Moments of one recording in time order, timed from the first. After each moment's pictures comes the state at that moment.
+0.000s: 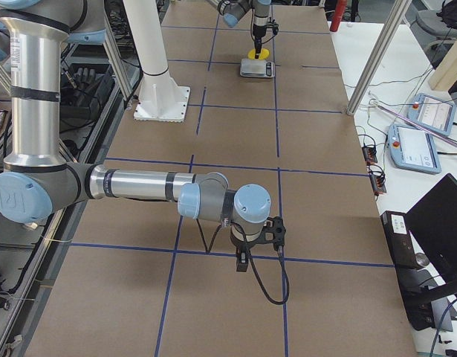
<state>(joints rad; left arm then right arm) -0.82 -1.89 -1.73 -1.76 -2.19 -1.03 1.62 -1.66 1.66 -1.68 2.35 -0.12</state>
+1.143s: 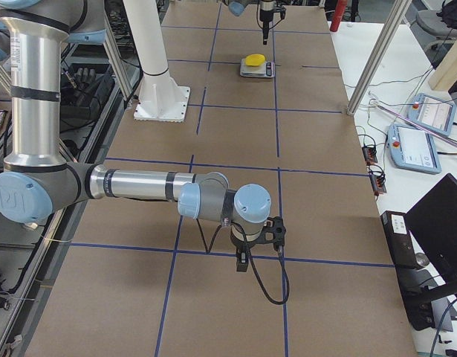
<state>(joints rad) -1.01 -1.88 -1.81 -1.61 -2.21 -0.74 1.62 -1.66 1.66 -1.68 2.35 -0.12</state>
